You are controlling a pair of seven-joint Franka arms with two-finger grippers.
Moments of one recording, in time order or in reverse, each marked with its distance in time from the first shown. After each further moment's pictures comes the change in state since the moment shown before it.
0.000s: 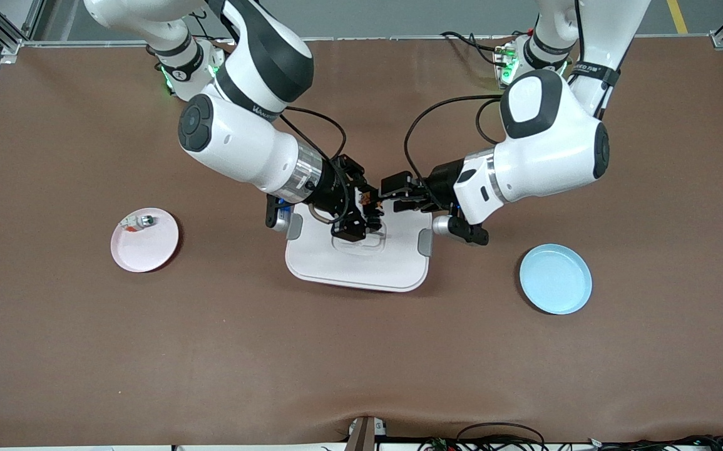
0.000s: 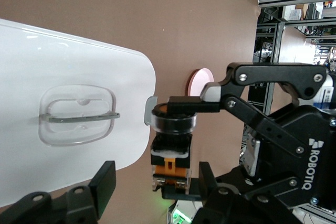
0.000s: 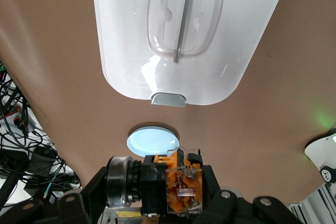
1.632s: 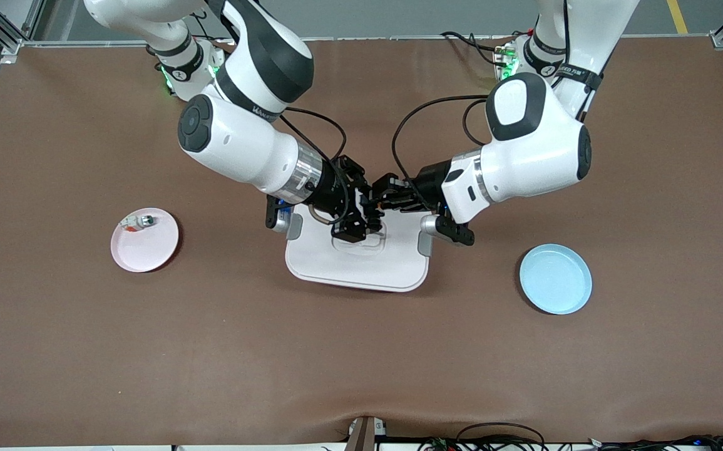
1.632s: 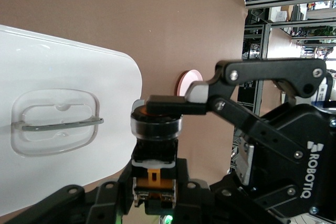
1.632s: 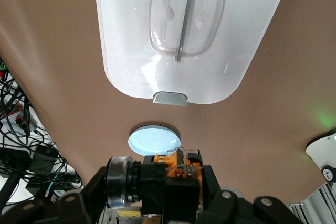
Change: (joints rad) left arm -0.023 0.020 -0.001 0.003 -0.063 0.037 0.049; right arm 0.000 0.005 -0.002 0.010 0.001 0.001 0.001
